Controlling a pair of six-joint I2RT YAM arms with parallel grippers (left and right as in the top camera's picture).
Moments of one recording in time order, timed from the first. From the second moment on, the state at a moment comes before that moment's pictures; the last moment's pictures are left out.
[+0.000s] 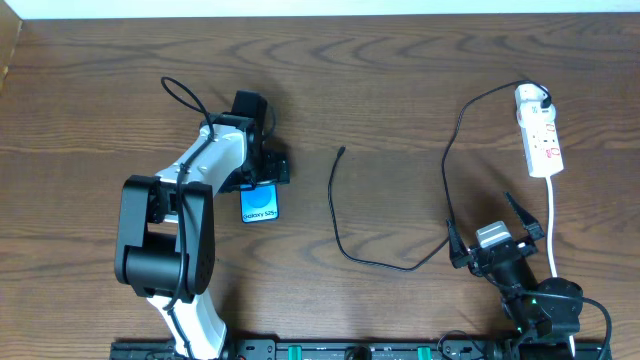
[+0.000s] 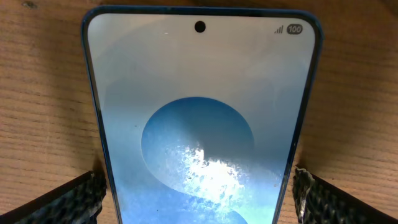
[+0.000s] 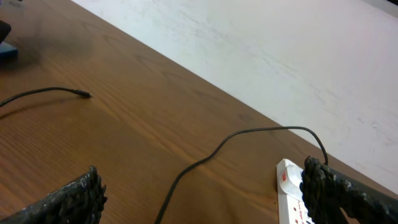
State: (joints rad) left arm -0.16 1.94 1.21 -0.78 0.00 -0.31; right arm 0.04 0.01 0.06 -0.16 -0.29 -0.46
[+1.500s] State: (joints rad) left arm -0.16 1.85 1.22 -0.82 0.14 -0.35; right arm 0.04 0.01 0.06 -0.16 -0.29 -0.46
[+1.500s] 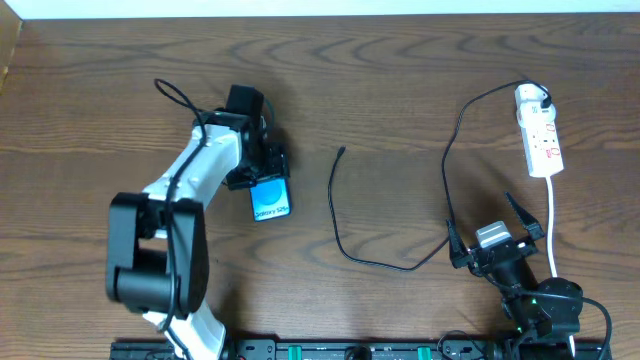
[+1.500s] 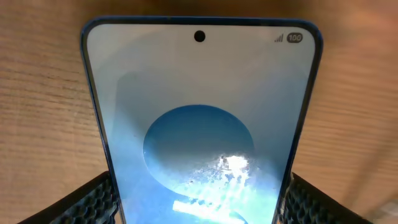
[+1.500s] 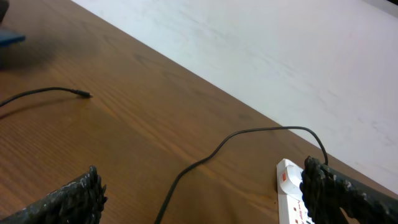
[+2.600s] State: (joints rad) left arm 0.00 1.80 1.23 -0.53 1.08 -0.67; right arm 0.04 0.01 0.06 -0.16 -0.29 -0.46
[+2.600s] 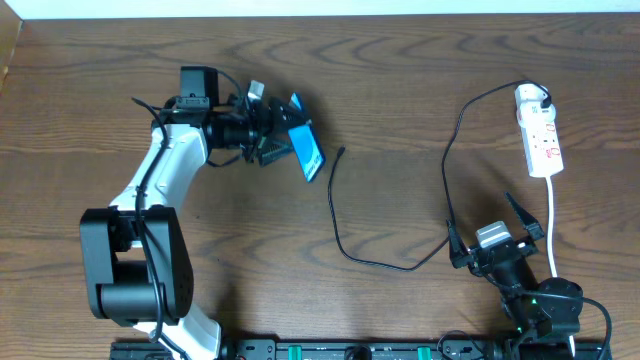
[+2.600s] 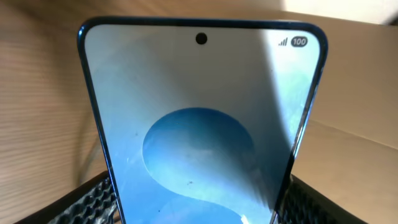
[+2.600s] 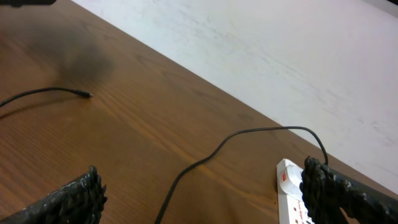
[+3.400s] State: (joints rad) left arm 0.05 1.80 1.23 -0.09 1.40 -1.29; right arm 0.04 0.01 0.06 -0.16 -0.29 -0.46
